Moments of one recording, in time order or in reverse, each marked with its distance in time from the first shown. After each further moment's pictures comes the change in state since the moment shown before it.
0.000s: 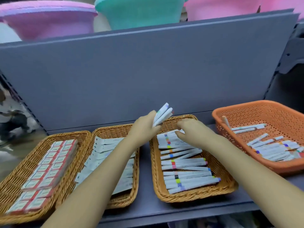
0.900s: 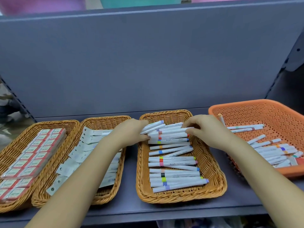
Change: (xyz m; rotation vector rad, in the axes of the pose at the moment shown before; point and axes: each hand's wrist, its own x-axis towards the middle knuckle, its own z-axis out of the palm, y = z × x) left_hand -0.004 -0.012 0.012 0.417 -0.296 0.030; right_hand -0.031 0.049 -0.016 0.302 0.043 0.026
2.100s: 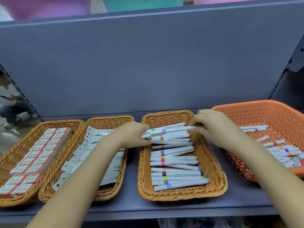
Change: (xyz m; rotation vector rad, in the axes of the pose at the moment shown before) left_hand -0.012 0.000 -0.007 -0.094 -0.095 0.047; right_hand -0.011 -0.006 -0.020 -0.240 0.080 -0.206
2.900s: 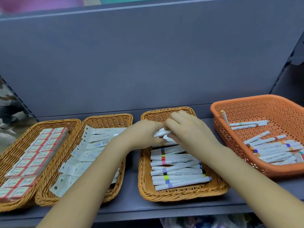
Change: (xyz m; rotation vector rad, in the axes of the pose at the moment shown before) left_hand 0.003 0.033 -0.005 -0.064 0.046 0.135; right_hand 0.012 -0.045 0.041 -0.136 0.155 -0.205
